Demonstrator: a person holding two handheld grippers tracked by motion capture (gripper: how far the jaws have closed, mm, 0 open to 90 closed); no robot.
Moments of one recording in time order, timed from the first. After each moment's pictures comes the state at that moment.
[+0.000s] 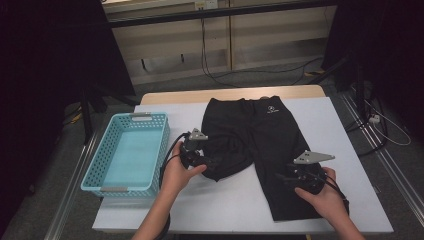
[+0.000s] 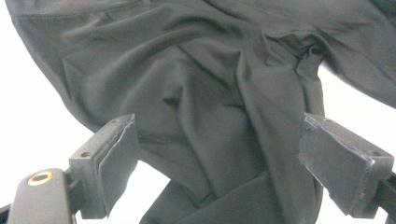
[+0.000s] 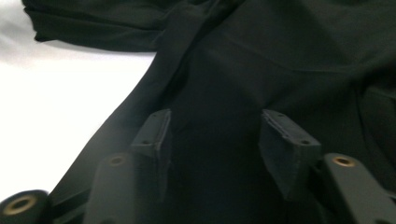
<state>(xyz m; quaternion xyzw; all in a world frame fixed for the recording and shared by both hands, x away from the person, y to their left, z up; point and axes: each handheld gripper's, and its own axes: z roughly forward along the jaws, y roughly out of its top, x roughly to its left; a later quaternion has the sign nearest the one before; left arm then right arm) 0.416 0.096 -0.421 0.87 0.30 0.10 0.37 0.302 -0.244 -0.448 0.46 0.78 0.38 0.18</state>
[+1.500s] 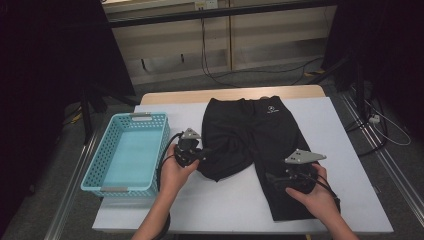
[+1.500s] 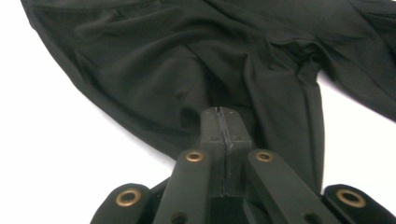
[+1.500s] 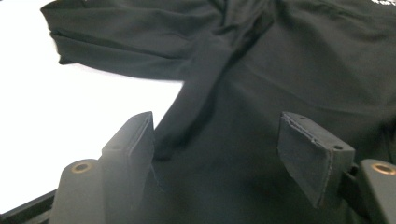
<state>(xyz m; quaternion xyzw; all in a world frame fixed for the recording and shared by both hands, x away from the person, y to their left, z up) 0.420 0.111 -0.423 0.85 0.33 0.08 0.40 0.305 -0.220 -0.440 0.43 0.79 0.40 0.19</state>
